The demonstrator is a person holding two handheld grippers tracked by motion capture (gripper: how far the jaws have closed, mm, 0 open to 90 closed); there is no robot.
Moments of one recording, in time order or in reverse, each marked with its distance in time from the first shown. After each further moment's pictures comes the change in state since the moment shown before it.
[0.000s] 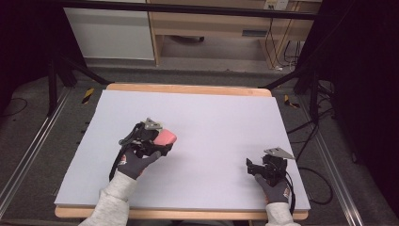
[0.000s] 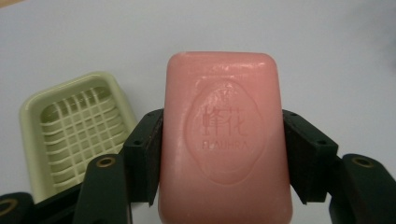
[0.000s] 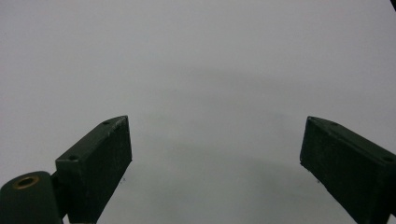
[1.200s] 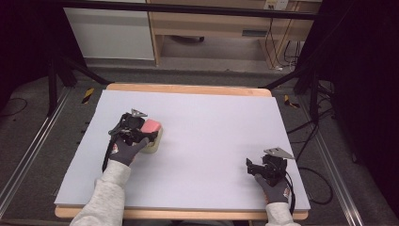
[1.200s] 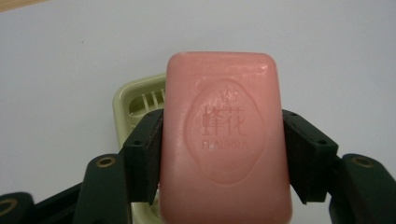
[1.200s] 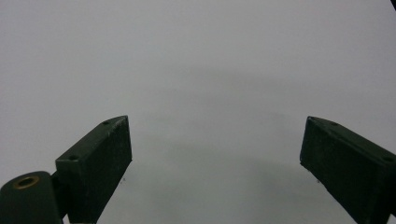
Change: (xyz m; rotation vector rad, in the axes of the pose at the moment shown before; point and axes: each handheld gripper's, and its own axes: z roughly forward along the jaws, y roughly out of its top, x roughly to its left) left arm 0.057 -0.002 0.019 0.005 0.126 -0.100; right arm 0.000 0.000 0.001 0.001 -0.002 -0.002
